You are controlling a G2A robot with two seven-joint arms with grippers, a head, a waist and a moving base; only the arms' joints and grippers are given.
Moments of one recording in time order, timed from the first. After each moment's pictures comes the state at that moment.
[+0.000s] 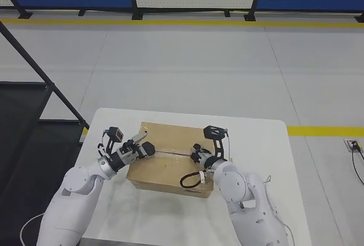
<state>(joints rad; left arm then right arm) 0.86 -1.16 -1.32 -1.16 -0.51 -0.27 -0.91 -0.97 -1.61 1.28 -1.55 -0.97 0.19 0.74</state>
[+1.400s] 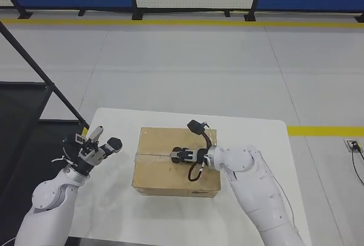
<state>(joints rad) 1.00 -1.12 -1.55 -1.20 -0.64 -0.31 -0.85 -0.63 -1.59 1.22 -1.04 -0.43 -0.14 1.02</state>
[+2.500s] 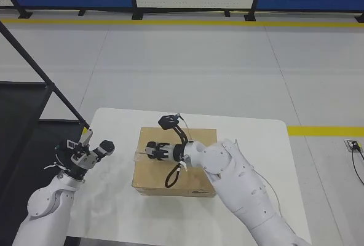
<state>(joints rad) 1.05 -1.11 -1.59 -1.19 -0.69 -0.34 -0.82 -0.59 -1.61 1.06 -1.12 -0.47 -0.31 0.83</state>
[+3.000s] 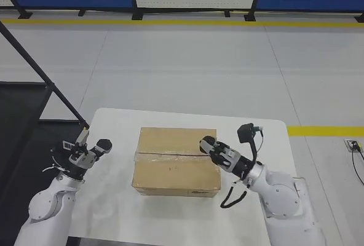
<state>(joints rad) 1.09 -1.12 -1.59 -1.26 -0.68 -0.37 -0.69 -1.10 -1.49 1.50 -1.73 -0.55 -0.50 0.70</state>
